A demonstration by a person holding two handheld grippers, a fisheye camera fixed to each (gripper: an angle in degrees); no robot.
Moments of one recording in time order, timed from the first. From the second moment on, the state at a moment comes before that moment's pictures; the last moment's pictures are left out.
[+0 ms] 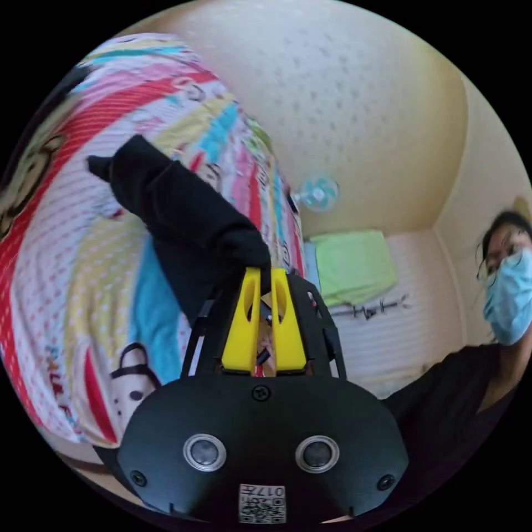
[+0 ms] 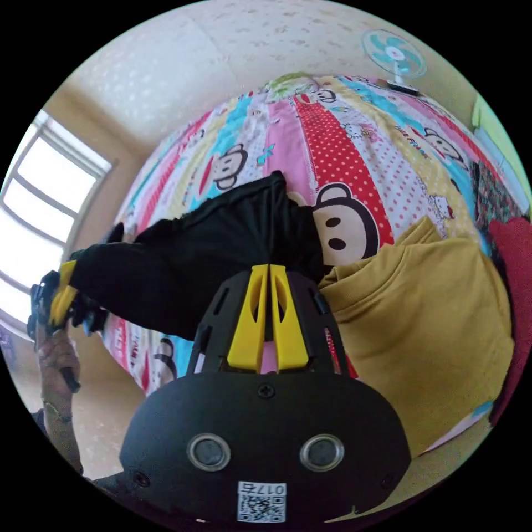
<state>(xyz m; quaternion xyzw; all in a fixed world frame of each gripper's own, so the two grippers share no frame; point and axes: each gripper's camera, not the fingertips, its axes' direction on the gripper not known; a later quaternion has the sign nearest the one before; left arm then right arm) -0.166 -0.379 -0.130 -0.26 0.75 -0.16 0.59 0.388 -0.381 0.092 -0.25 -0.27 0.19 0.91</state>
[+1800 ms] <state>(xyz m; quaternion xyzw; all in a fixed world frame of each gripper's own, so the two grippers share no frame) -0.608 -0.411 0.021 -0.27 0.61 -0.28 0.69 0.112 -0.598 0.057 -0.35 -0.67 0.22 0.62</state>
